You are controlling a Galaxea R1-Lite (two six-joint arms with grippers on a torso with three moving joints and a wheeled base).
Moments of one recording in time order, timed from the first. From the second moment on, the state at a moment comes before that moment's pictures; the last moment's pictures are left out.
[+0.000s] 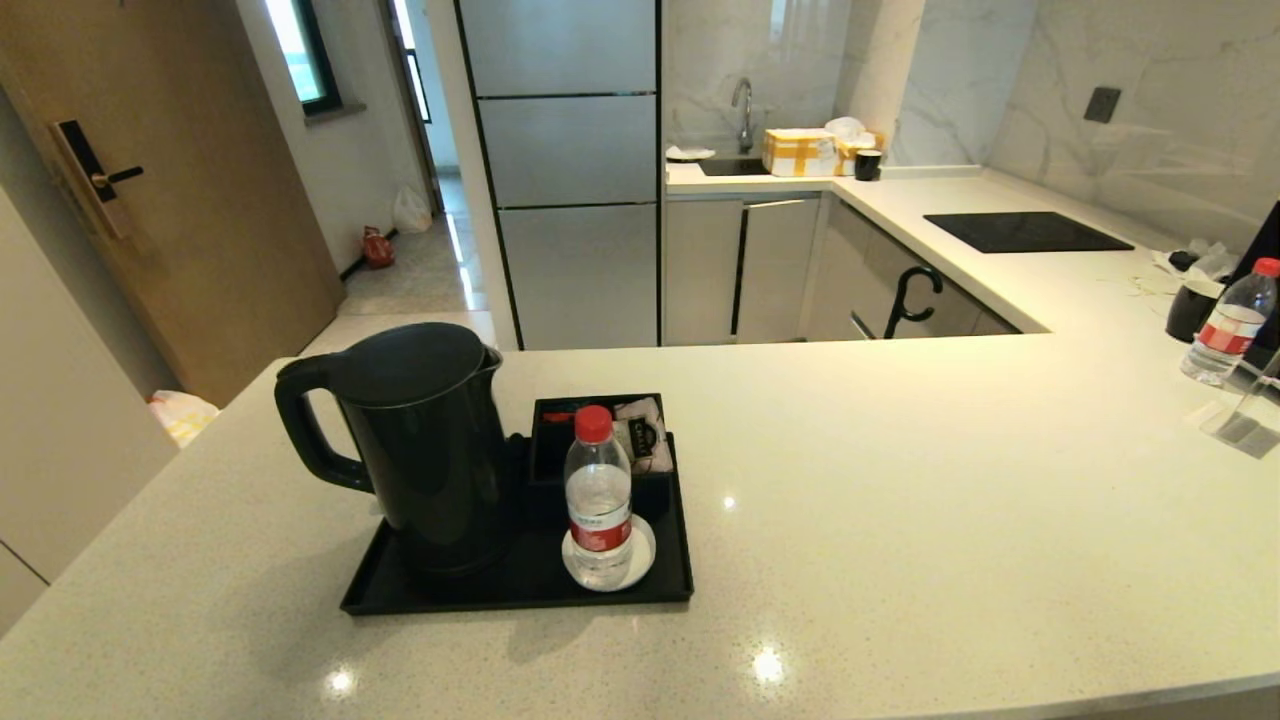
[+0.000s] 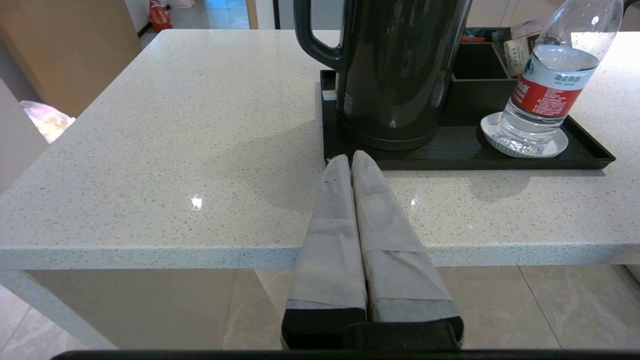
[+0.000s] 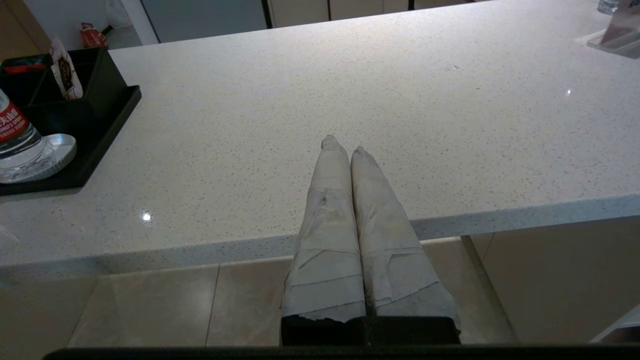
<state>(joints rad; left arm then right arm) 0.01 0.00 0.00 -0.01 0.00 -0.02 0.00 0.00 0.00 0.00 -0.02 0.05</state>
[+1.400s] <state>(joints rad) 0.02 0.72 -0.51 0.26 0.11 -0.03 0.00 0.00 0.00 0.00 -0.02 0.05</state>
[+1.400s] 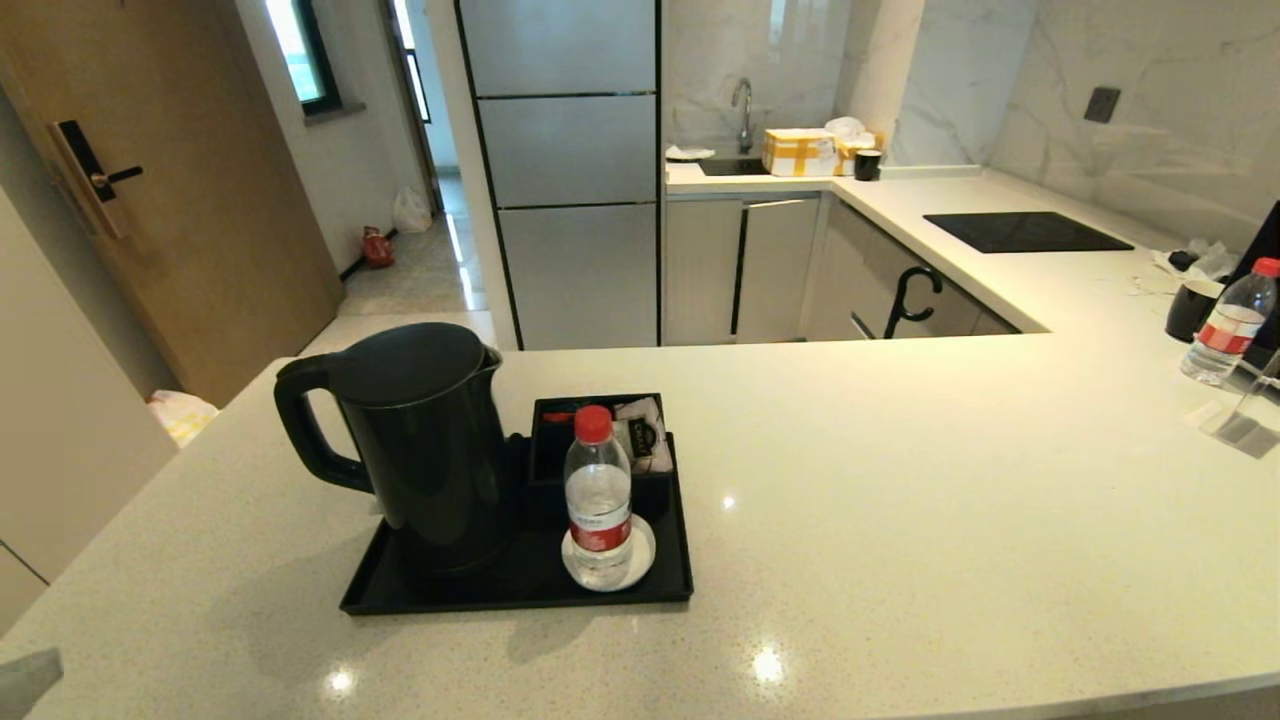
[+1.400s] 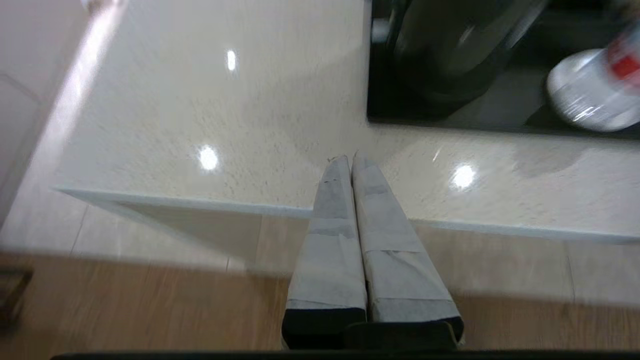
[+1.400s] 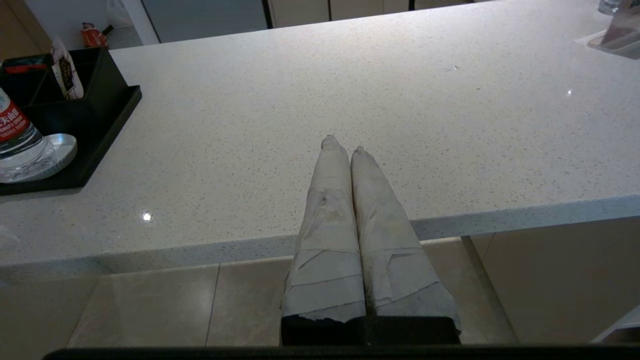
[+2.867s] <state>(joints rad) 0.01 1.63 -0.58 -0.66 0.23 -0.03 0.00 0.00 0.00 0.00 -0.02 0.05</state>
